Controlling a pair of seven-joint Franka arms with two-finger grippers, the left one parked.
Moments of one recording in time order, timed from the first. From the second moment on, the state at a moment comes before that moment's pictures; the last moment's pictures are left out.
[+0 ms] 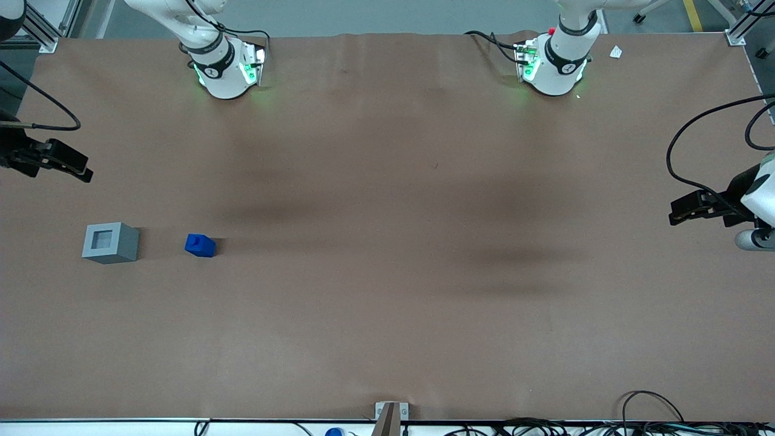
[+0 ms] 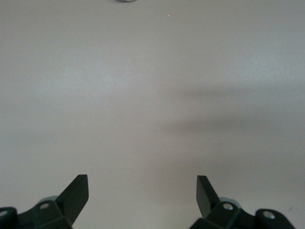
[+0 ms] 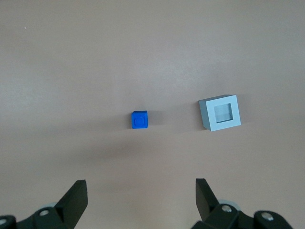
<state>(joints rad) -0.06 0.04 0.04 -1.51 -0.02 1.56 0.09</state>
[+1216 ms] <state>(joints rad) -0.07 0.19 0.05 -1.69 -0.02 1.81 0.09</state>
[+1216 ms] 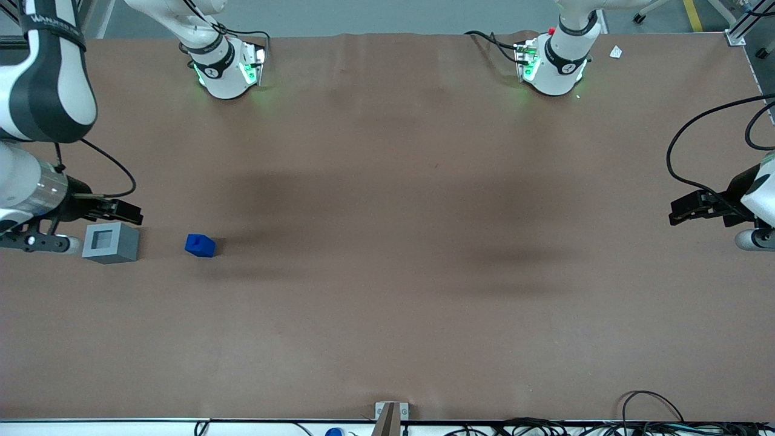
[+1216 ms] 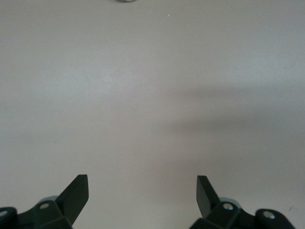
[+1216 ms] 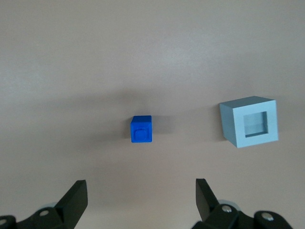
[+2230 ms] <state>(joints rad) -0.06 0.36 0.05 -1.99 0.02 2.30 0.09</state>
